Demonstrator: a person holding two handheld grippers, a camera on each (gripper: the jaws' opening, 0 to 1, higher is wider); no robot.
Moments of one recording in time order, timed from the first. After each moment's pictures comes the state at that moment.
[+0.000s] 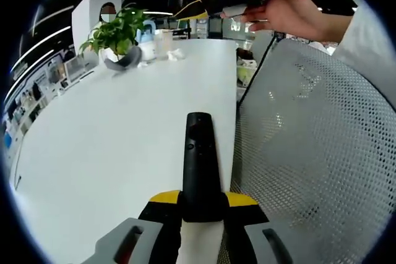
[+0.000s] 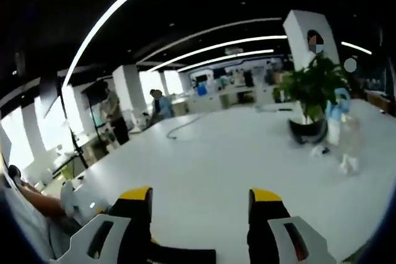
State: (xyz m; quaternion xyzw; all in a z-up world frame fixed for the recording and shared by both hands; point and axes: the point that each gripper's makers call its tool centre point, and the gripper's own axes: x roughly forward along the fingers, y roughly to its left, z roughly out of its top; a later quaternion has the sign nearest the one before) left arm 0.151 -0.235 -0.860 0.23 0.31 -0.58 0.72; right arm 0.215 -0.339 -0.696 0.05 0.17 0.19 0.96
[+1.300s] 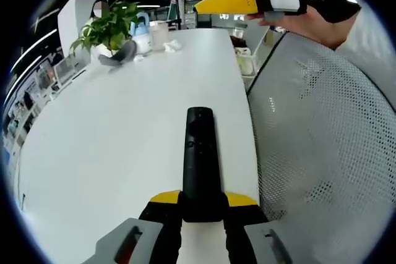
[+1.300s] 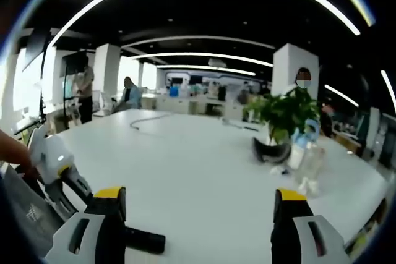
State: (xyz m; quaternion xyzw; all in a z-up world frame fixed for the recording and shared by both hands) left arm 0.189 -0.216 -0.861 0.28 0.32 -0.59 0.68; right arm 0.225 -0.370 -0.716 -0.06 0.15 0.09 0.98
